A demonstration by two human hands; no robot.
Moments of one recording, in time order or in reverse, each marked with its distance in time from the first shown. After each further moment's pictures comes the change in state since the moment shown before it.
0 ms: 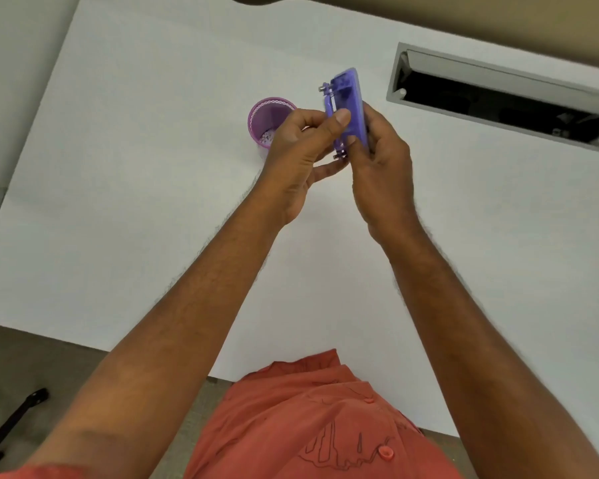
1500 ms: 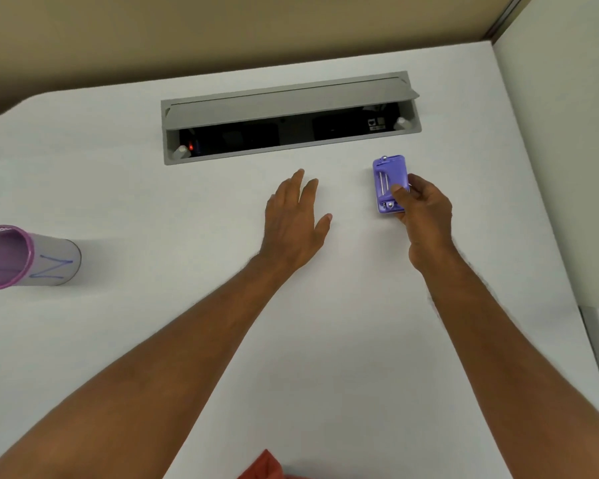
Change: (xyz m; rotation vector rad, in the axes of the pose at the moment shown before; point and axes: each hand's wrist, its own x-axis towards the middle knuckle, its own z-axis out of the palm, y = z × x) left_hand 0.106 -0.213 0.280 1.570 -0.325 0.410; right_hand 0.063 0.249 -0.358 0.353 0.578 0.528
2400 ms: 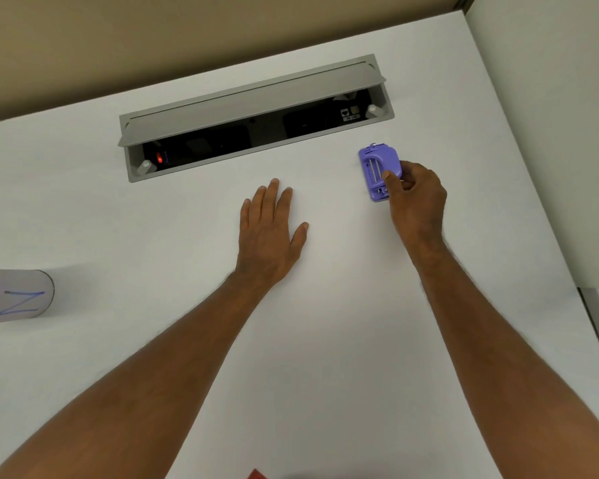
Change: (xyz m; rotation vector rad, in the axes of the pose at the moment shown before) left_hand 0.003 -0.010 0.032 0.195 -0.011 0.049; right_hand 0.048 0.021 -0.024 -0.466 0.153 -0.322
